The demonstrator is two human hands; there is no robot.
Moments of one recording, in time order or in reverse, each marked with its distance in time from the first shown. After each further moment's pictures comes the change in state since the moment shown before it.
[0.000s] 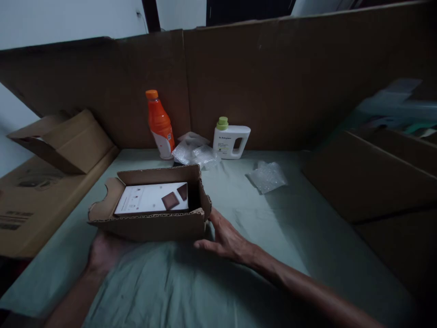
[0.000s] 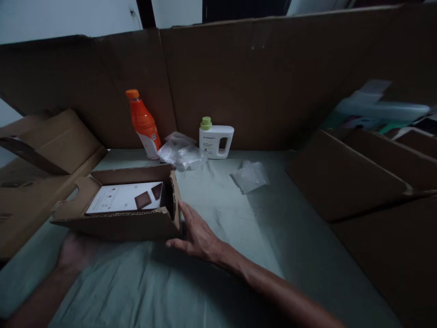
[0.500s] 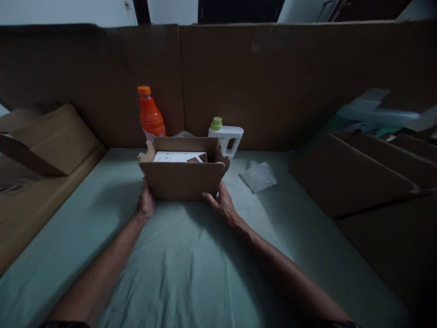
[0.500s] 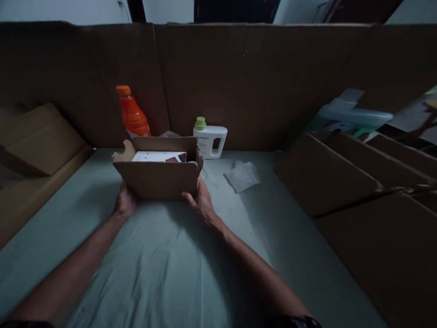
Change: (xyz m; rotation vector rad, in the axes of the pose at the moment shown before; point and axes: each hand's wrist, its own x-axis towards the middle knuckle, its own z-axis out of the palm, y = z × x) left_hand 0.079 -0.033 0.132 -0.291 -0.197 0.016; right_hand 0.058 0.073 -0.011 -0.087 0.517 0.198
